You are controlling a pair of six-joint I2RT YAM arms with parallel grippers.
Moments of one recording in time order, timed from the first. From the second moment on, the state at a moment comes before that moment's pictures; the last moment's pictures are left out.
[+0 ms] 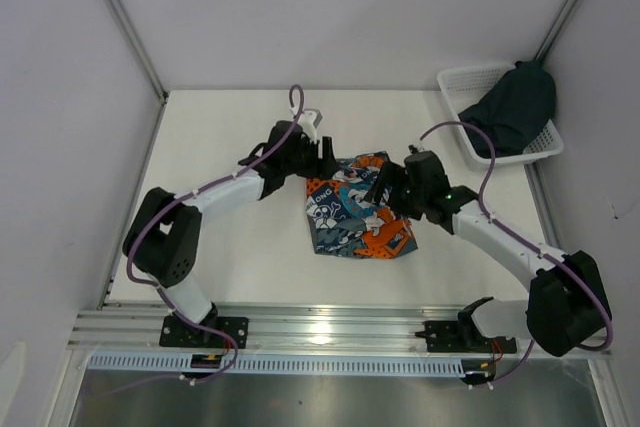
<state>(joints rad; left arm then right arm) -0.55 1.68 1.09 0.03 0.14 -0.34 0.49 1.30 0.86 -0.31 -0.07 0.73</state>
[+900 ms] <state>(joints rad) -0.47 1.96 1.45 -0.15 0.26 -0.12 0.98 1.31 0.65 -0.34 0.45 1.95</state>
